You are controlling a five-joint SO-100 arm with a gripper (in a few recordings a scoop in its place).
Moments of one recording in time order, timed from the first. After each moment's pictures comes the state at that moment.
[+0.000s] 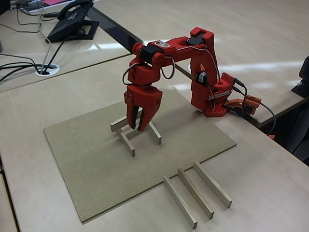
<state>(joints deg) -15.8 76.6 65.0 87.7 69.7</state>
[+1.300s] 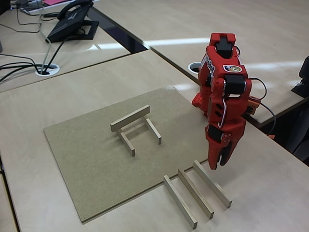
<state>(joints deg) -55.8 76.6 74.6 77.7 49.8</state>
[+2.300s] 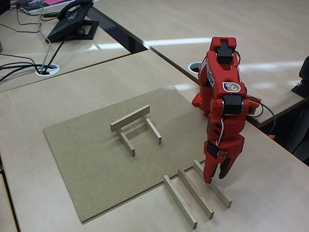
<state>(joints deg) -56.9 70.4 80.9 66.8 56.9</state>
